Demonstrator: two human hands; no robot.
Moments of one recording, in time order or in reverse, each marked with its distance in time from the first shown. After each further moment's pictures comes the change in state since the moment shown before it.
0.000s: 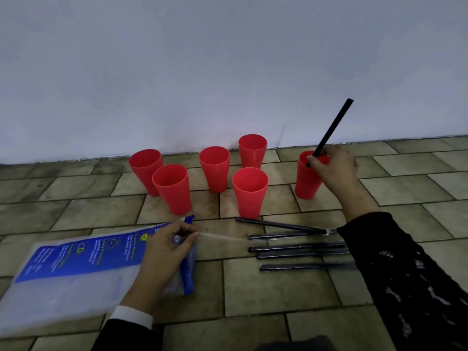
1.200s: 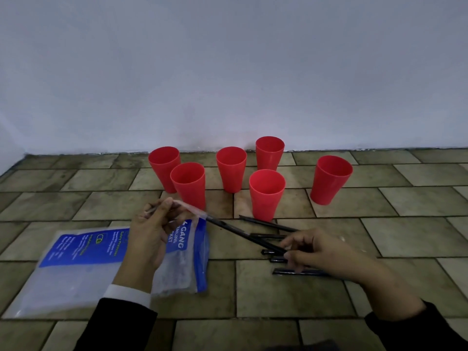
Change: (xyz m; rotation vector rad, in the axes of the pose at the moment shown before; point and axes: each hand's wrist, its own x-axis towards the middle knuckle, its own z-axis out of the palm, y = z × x) left_hand 0.024 0.002 -0.036 -1.035 0.317 -0.232; right_hand -0.136 -0.021 -0.017 0.329 -1.044 -0.186
